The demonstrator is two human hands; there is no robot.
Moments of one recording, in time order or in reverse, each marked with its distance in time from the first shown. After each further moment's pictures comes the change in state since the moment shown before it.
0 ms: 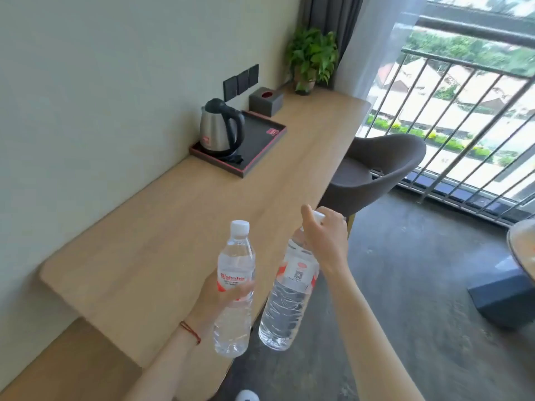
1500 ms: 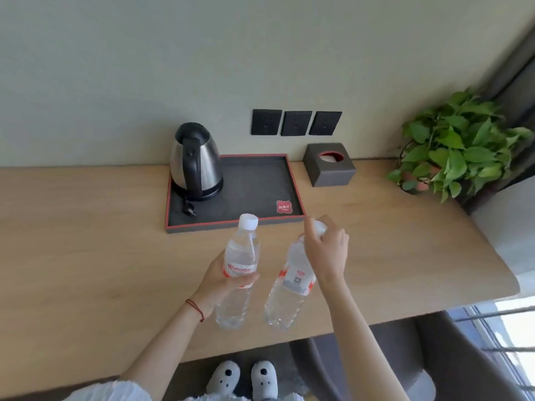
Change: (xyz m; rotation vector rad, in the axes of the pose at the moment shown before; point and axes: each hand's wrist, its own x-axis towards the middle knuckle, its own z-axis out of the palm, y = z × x) left_hand 0.524 0.112 0.185 -0.327 0.786 -0.020; right_hand 0.610 0.006 0.141 -0.026 -0.700 -0.550
